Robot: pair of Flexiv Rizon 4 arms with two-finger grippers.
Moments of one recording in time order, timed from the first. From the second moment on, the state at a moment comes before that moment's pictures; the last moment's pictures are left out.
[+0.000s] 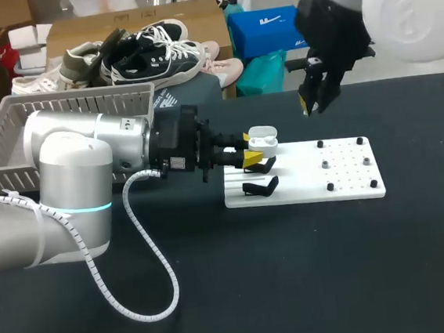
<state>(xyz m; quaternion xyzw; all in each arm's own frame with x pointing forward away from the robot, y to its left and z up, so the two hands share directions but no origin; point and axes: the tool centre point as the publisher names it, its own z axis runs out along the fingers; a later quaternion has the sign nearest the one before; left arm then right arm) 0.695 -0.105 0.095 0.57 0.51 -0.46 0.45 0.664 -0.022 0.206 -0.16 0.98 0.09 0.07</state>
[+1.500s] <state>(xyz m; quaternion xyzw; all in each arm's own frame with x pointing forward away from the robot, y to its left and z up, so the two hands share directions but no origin) 0.695 -0.105 0.095 0.57 0.51 -0.46 0.45 0.679 0.042 0.174 -0.17 0.98 0.05 0.04</state>
